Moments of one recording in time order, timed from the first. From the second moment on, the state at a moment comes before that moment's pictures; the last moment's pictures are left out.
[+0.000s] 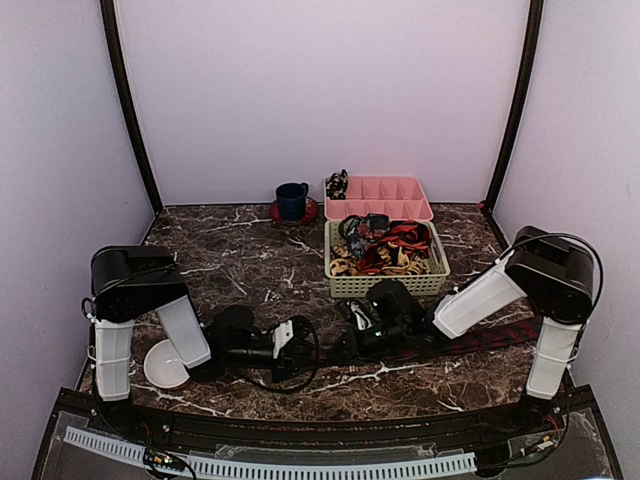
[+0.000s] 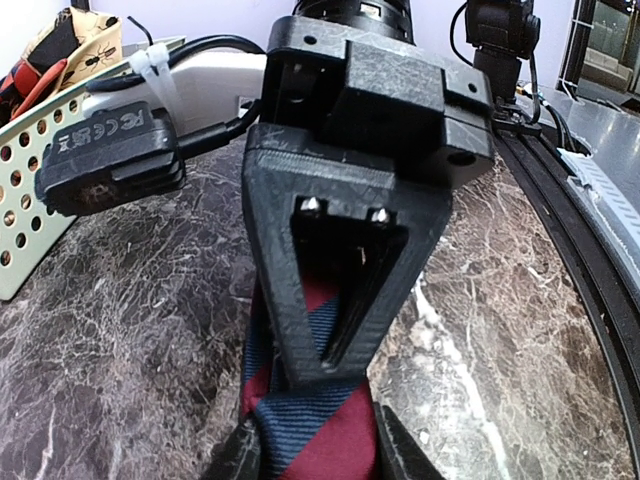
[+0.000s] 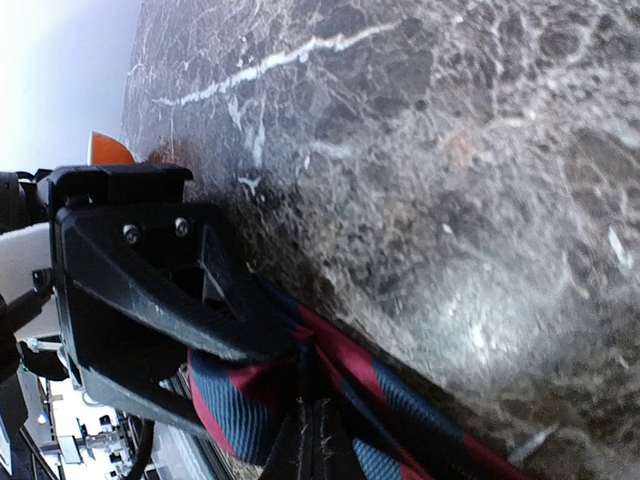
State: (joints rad) left arm -0.93 2.07 0.49 1.23 0.48 0.13; right arm 0.96 1.87 0.74 0.41 -0.52 0.89
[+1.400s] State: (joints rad) left arm -0.94 1.93 0.43 1.04 0.39 0.19; right arm 0.94 1.84 0.78 0.29 -0.52 0.85
